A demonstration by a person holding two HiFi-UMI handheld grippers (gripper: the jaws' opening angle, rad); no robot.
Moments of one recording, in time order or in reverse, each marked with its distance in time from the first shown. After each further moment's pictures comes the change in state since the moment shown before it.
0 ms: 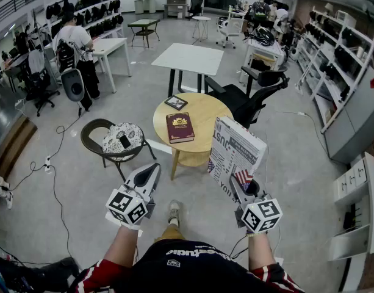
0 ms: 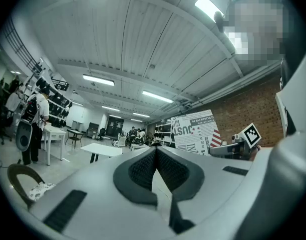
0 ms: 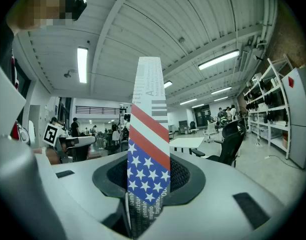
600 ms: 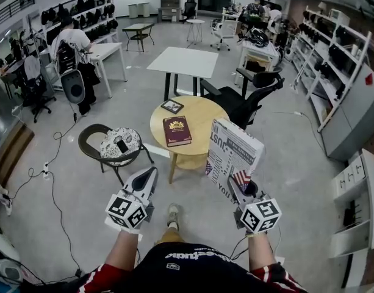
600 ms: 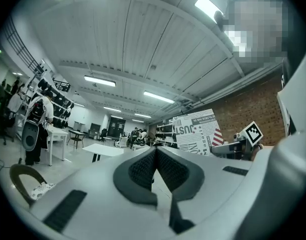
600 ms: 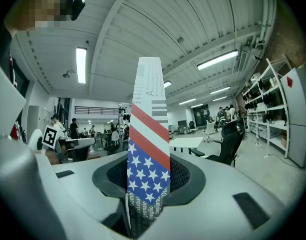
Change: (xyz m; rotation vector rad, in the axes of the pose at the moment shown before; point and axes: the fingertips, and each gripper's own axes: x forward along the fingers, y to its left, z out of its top) left arm -0.006 0.000 0.005 0.010 0.003 0.022; right arm -0.003 0.004 0.009 0.010 0.005 0.003
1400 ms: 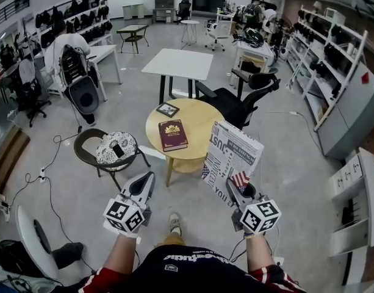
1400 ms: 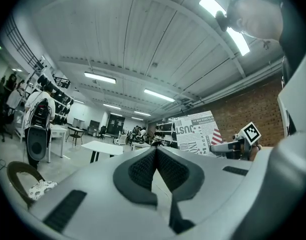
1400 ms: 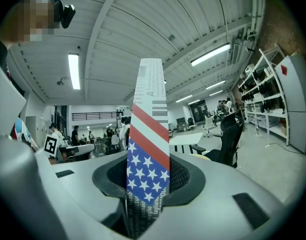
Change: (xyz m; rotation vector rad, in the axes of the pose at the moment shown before) left arm 0.010 0.009 -0.015 -0.024 0.023 -0.010; right arm 0.009 -0.015 -0.008 0.096 -0.004 0.000
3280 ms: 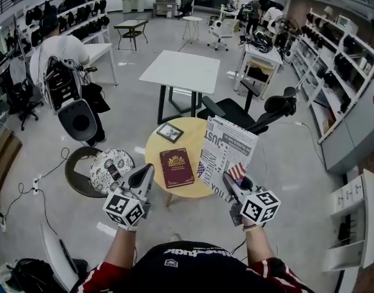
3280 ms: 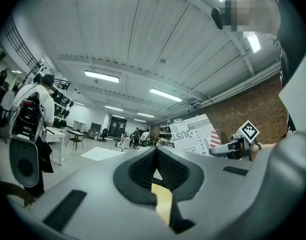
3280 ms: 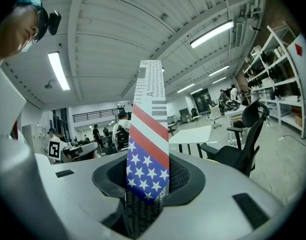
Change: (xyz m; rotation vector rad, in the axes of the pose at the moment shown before) left arm 0.159 0.131 0.021 0.027 -0.031 0.014; right arm 0.195 -0.080 0.038 0.064 0.079 0.061
